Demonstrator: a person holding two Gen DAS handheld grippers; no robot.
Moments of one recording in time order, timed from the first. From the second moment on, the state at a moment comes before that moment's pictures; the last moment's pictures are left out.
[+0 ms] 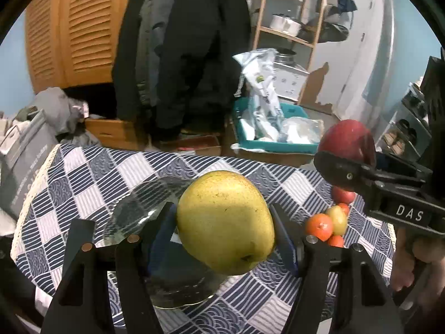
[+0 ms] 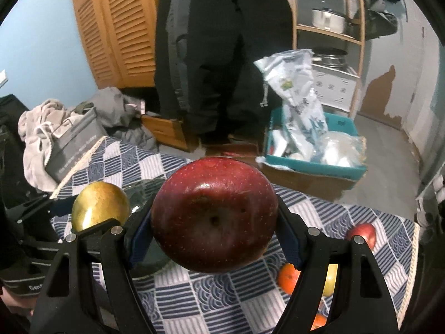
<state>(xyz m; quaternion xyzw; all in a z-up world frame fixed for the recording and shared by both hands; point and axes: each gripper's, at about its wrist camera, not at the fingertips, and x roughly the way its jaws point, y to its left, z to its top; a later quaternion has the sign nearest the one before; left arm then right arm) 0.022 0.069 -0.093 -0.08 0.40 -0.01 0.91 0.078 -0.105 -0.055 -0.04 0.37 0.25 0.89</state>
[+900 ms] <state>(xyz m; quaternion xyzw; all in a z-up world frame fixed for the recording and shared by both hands) 0.031 0.158 -0.196 -0.12 0.51 0.09 0.85 0.108 0.007 -0.177 -0.09 0.51 0.32 0.80</state>
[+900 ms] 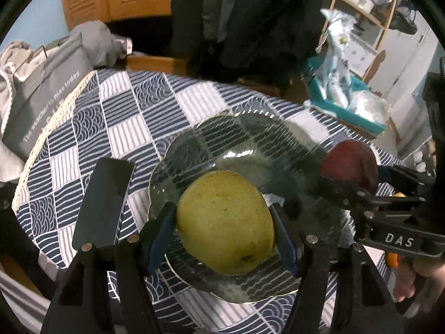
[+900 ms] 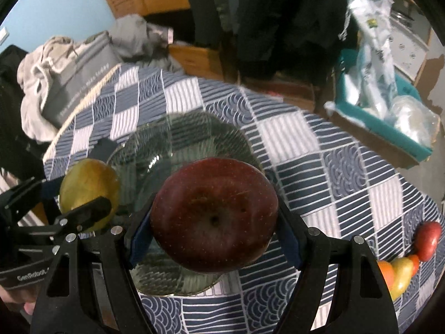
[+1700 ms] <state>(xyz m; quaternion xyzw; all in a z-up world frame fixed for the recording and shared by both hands) 0.032 0.164 -0.247 -0.14 0.58 0.10 0.80 0.100 0.020 -0.209 -0.11 0.54 0.33 0.76</state>
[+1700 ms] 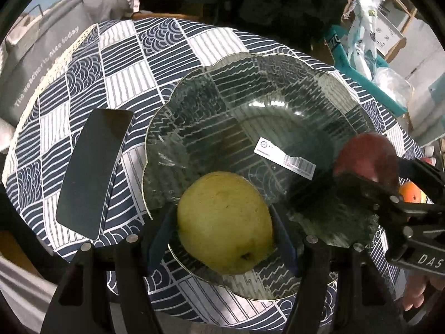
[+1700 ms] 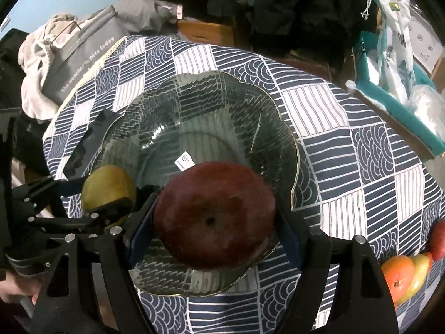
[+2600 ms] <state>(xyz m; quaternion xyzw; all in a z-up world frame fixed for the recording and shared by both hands) 0.031 0.130 -0.178 -0.12 0.50 0.07 0.85 0.088 -0.017 -0.152 -0.07 0.47 0.29 0.83</state>
